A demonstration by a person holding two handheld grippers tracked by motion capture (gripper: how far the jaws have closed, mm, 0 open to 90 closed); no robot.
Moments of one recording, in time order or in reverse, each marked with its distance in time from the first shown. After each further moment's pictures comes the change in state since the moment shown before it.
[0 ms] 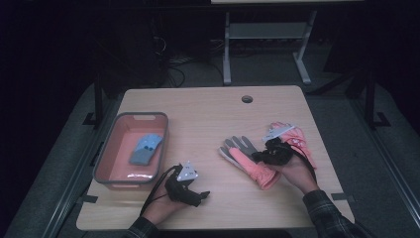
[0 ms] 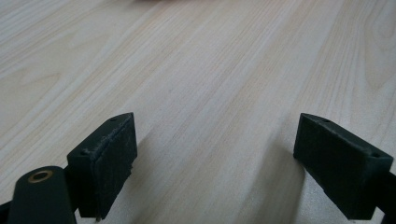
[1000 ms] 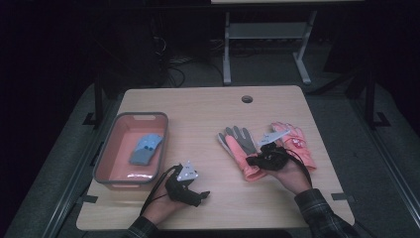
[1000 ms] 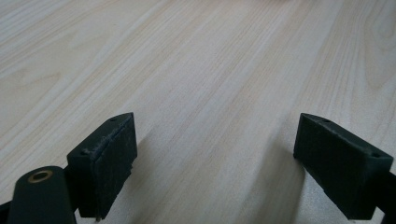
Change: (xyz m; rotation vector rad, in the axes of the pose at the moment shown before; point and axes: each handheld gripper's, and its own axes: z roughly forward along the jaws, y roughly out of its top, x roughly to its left) left arm 0.000 0.000 0.000 0.000 -0.003 -0.002; right arm 0.023 0.001 0.001 -0.023 0.035 -0.014
